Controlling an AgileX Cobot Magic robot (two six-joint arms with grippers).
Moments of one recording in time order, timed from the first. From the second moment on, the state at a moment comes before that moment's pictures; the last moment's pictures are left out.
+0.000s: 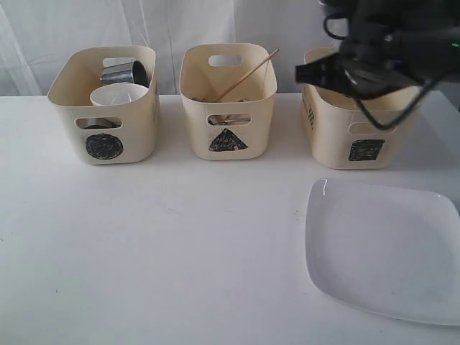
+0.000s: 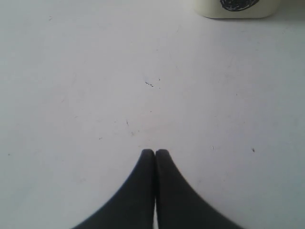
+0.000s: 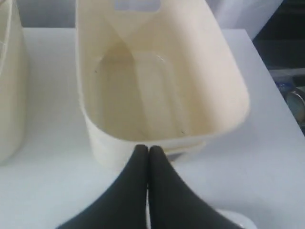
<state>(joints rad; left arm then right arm) 0.16 0.00 0.02 -0.23 0.51 0.24 0.34 1.66 -1.25 -1.00 0.75 1.22</state>
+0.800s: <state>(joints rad) 0.16 0.00 0.02 -0.23 0.51 0.24 -0.48 1.59 -0.98 0.52 0.96 -0.53</state>
